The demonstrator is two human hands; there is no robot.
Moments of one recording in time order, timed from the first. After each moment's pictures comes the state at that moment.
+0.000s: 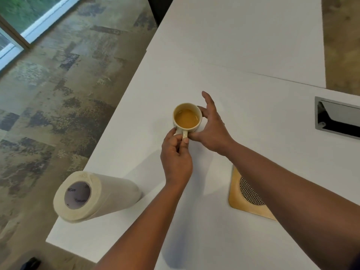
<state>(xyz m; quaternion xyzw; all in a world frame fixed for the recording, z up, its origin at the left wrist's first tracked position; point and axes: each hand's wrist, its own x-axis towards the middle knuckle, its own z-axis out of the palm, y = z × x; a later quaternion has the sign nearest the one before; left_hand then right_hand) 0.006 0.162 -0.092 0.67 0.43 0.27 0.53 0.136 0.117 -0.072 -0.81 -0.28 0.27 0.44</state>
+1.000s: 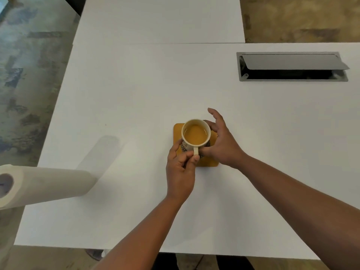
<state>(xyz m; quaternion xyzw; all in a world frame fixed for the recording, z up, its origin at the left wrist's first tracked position) -0.024 -0.031 -0.110 0.74 0.28 0.12 0.60 0.105 -0.138 -0.080 -0.82 -0.15 0.28 0.47</state>
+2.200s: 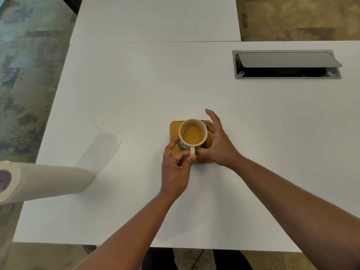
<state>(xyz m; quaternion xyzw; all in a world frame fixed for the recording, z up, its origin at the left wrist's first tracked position) -0.032 -0.024 -0.112 0.75 0.27 0.09 0.60 0.095 -0.147 -0.087 -0.82 -0.18 0.26 0.47</state>
